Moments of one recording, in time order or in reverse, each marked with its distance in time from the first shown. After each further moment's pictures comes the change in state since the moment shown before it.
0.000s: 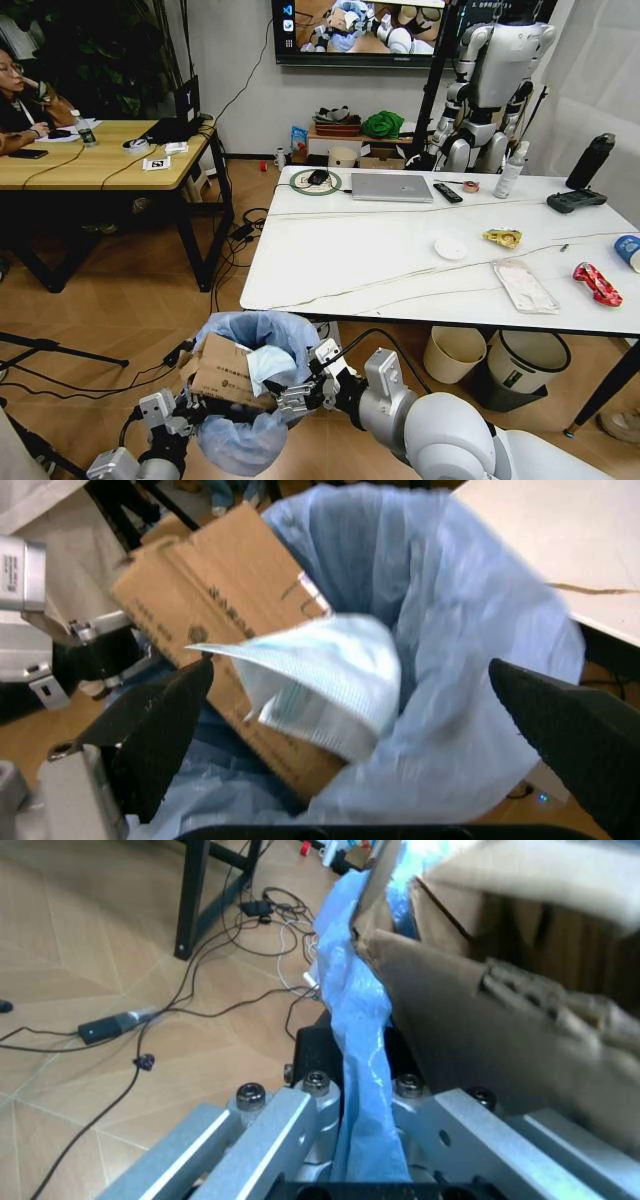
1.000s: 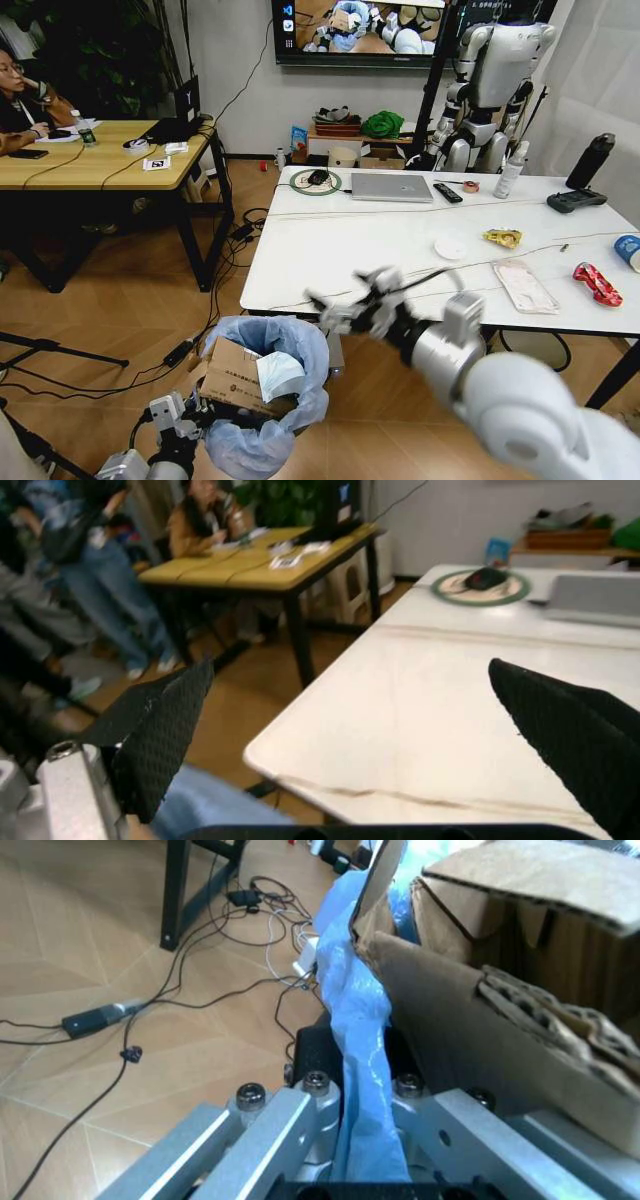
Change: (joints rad) left arm 0.014 0.010 0.037 -0.002 0.017 -0.005 0.004; right arm -0.114 -0.027 0.572 0.078 0.095 0.072 -0.036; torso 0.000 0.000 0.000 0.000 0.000
